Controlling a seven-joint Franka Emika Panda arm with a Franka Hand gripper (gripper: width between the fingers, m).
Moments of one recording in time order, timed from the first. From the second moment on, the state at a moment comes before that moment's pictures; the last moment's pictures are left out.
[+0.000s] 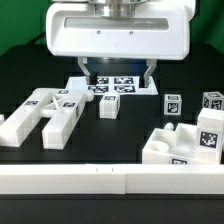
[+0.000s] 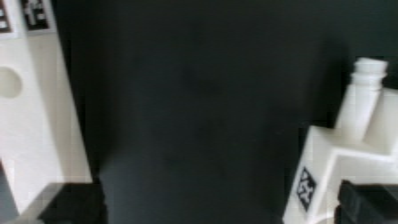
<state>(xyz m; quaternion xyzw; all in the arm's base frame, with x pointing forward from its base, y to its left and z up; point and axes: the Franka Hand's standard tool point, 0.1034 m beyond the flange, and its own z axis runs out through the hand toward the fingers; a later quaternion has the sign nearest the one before) 0.571 -0.015 0.091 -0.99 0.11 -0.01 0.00</state>
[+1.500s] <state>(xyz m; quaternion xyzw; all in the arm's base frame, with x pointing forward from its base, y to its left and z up) 0.511 -0.044 0.052 -0.98 0.04 0.18 0.01</state>
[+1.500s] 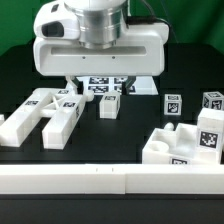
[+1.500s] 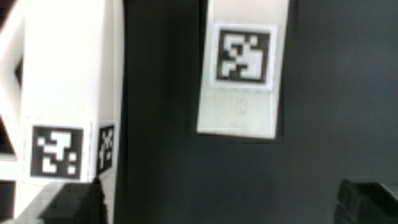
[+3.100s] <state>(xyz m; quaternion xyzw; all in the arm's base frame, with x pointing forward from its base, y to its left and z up) 0.491 -0.037 0.006 -0.89 0.04 0.45 0.02</state>
